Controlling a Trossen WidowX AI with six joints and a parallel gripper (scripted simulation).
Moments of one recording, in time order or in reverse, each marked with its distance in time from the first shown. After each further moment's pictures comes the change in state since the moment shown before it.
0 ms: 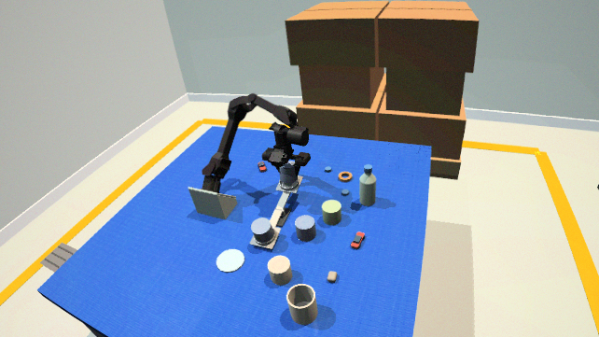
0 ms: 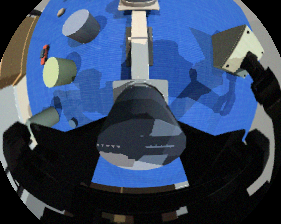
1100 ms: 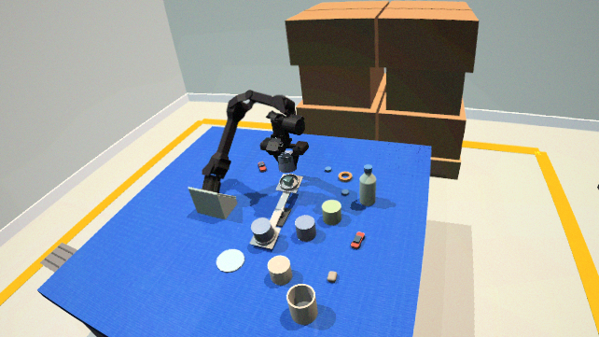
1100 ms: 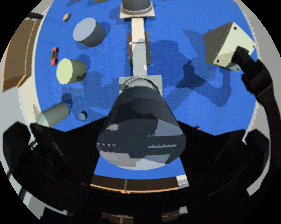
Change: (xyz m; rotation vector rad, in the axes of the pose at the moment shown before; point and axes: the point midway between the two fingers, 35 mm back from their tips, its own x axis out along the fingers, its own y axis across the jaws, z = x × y) arm -0.044 -0.002 -0.004 0.035 0.016 0.028
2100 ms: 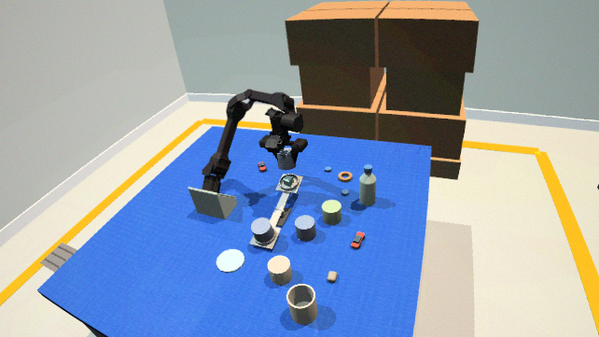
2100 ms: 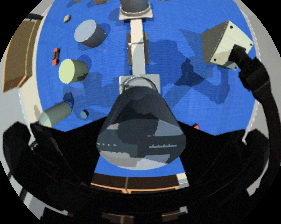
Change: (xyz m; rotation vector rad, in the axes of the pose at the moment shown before) arm -0.011 -0.002 -0.002 0.009 0.004 0.003
